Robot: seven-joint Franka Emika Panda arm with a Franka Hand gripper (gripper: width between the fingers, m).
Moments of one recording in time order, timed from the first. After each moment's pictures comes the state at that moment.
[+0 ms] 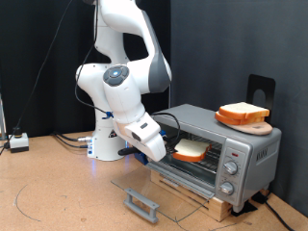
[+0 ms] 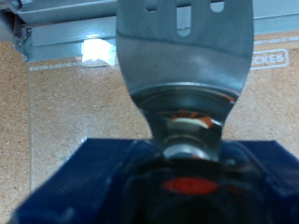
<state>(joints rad) -0.29 -0.07 0.14 -2.54 0.43 2.17 -1.50</state>
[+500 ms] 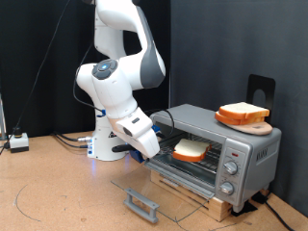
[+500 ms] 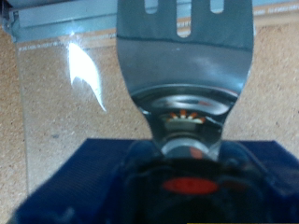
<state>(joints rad) -0.30 -0.08 0.11 -2.52 0.42 2.17 -1.48</state>
